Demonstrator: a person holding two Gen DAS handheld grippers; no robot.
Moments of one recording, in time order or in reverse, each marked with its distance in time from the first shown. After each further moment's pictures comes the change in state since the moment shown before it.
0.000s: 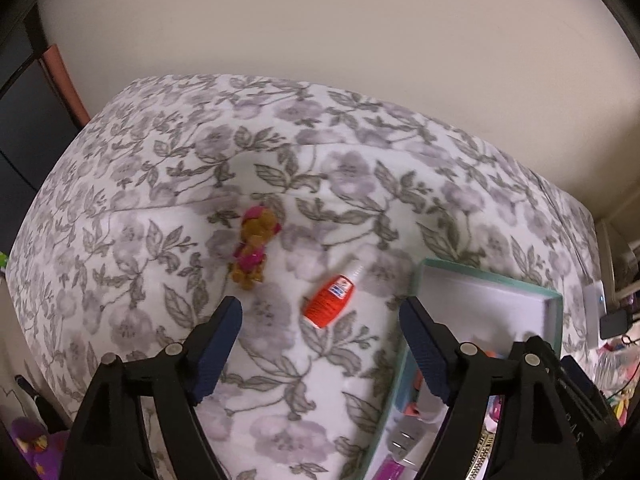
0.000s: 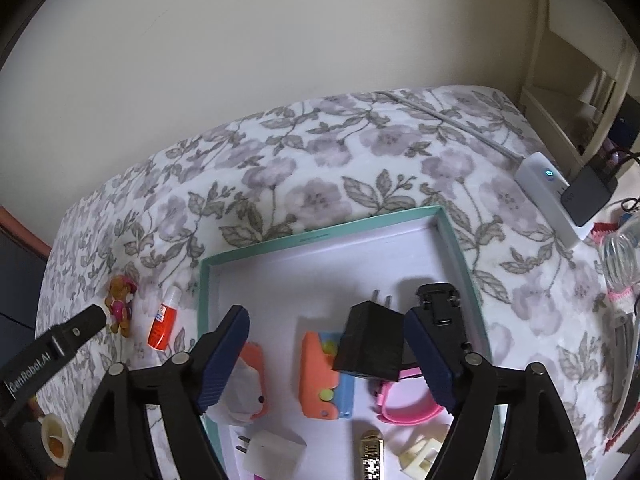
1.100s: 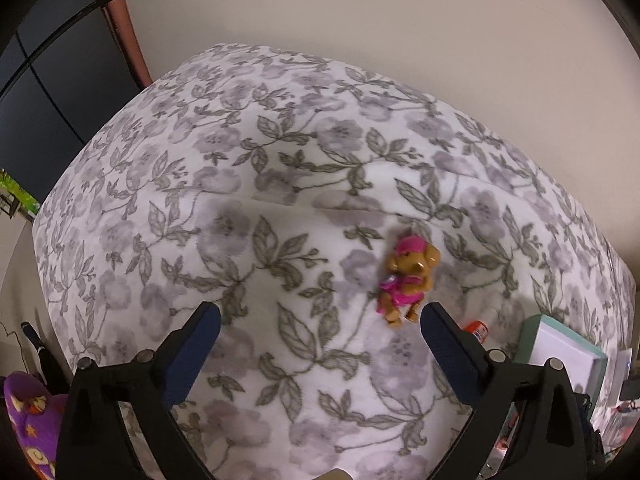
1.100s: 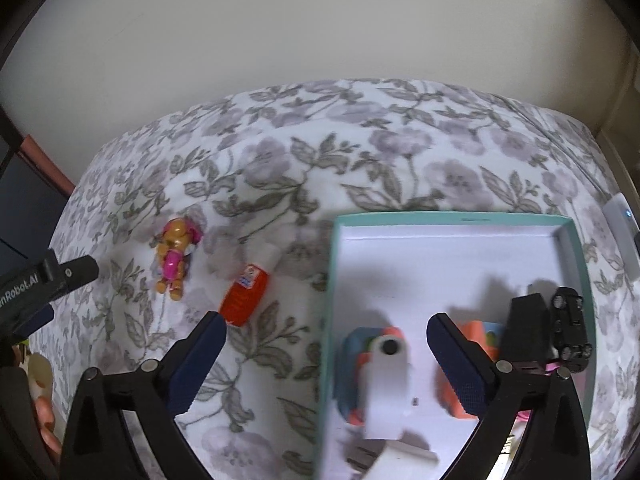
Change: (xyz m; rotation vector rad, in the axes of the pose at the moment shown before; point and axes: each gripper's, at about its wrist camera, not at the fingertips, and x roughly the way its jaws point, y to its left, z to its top) left arm 0.023 0.124 0.021 -0.195 0.018 0.122; right arm 0.033 0.114 -0.029 -0.201 0.039 0.079
